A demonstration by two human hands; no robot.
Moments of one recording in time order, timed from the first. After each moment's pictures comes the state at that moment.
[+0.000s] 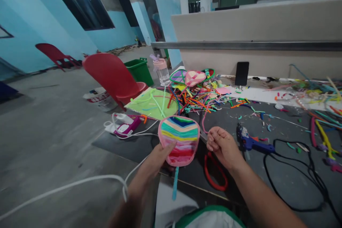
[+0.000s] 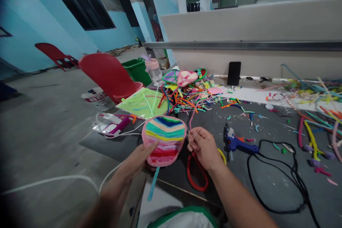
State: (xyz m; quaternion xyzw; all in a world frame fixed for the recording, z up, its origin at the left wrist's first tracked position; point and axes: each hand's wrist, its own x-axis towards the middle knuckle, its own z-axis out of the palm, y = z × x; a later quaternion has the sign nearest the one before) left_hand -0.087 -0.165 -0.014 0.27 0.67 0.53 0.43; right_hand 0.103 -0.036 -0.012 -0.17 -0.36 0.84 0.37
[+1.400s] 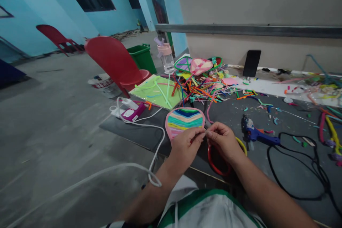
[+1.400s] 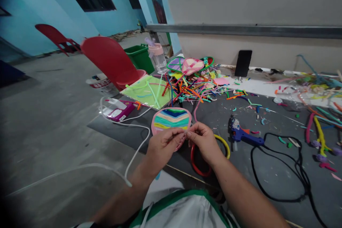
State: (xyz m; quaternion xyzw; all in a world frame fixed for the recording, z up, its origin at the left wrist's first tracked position) left_hand -0.021 -0.149 0.008 0.54 0.66 0.50 0.14; right_hand 0.101 -0.050 -0.034 -0.20 -0.51 0.77 0.33
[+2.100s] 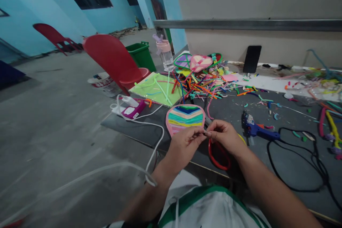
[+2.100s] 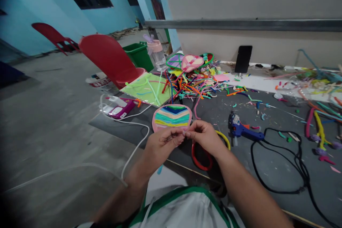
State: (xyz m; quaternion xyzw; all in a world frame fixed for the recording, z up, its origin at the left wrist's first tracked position) left_hand -0.026 -0.163 0.010 0.57 0.65 0.47 0.19; right_hand 0.108 -0.041 -0.028 -0.21 -0.61 0.72 0.27
